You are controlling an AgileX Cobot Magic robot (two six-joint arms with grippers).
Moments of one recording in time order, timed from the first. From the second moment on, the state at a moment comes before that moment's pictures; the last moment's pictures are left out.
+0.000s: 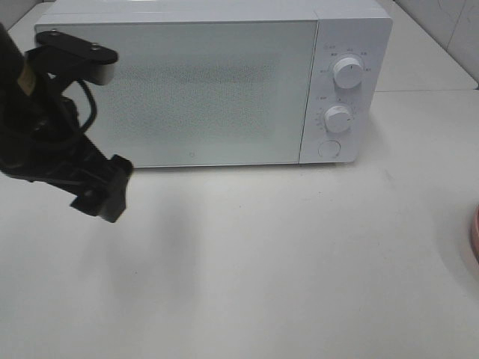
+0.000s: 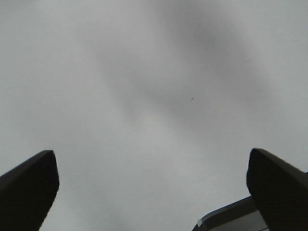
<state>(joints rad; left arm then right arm) -0.64 1.51 -1.05 0.14 0.95 -0.20 0.09 0.00 -0.49 -0.08 0.97 0.09</state>
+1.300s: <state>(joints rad) 0.09 0.84 -0.72 -0.16 1.18 0.11 0.09 0.00 -0.49 -0.08 0.97 0.09</state>
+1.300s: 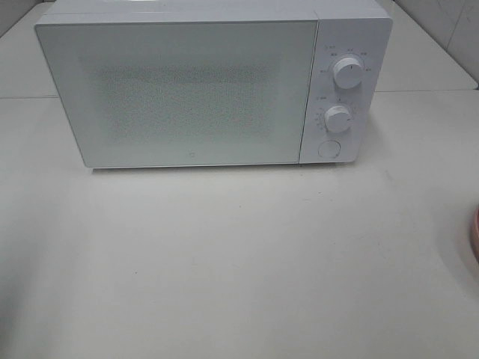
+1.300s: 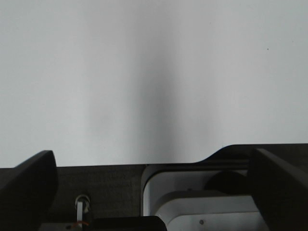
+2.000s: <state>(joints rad) 0.09 0.08 -0.52 -0.09 1.09 0.12 0.09 0.00 -0.49 -0.08 0.97 0.09</state>
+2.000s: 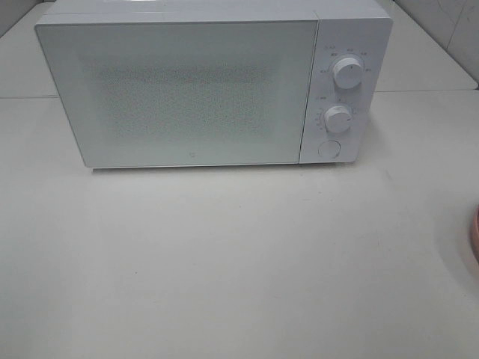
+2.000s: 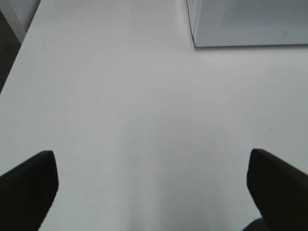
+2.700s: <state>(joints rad) 0.09 -0.01 -0.52 -0.09 1.09 0.12 0.09 0.00 -0.49 -0.08 0.97 0.09</state>
